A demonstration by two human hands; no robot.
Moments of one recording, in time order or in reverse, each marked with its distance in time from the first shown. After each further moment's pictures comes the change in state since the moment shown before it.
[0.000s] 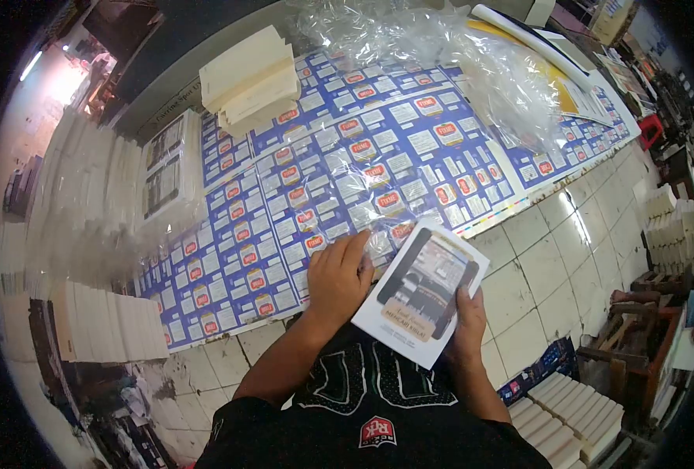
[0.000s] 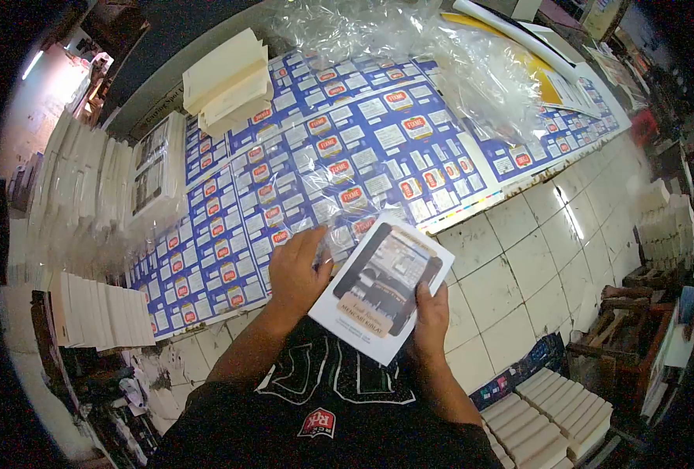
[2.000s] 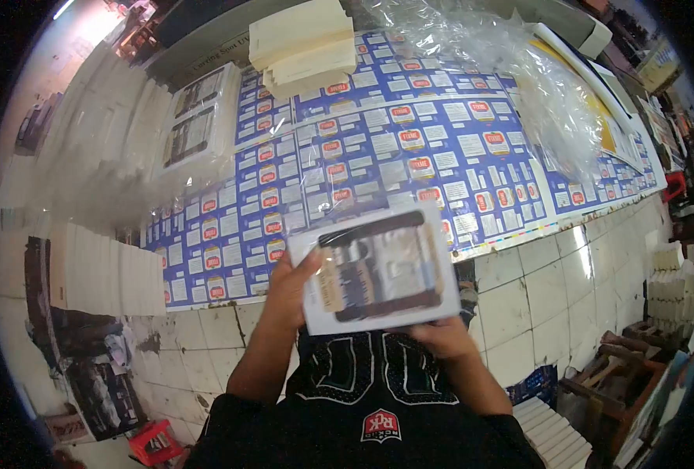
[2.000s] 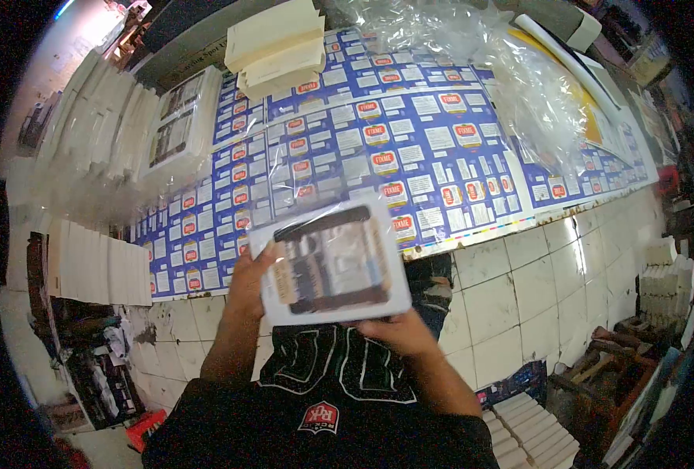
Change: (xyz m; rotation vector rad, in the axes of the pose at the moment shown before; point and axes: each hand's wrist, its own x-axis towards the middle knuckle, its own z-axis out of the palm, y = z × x) left_hand -0.050 -0.040 -0.070 -1.481 0.170 -0.974; right_hand 0.005 0.013 0.026 -0.211 -0.816 0.283
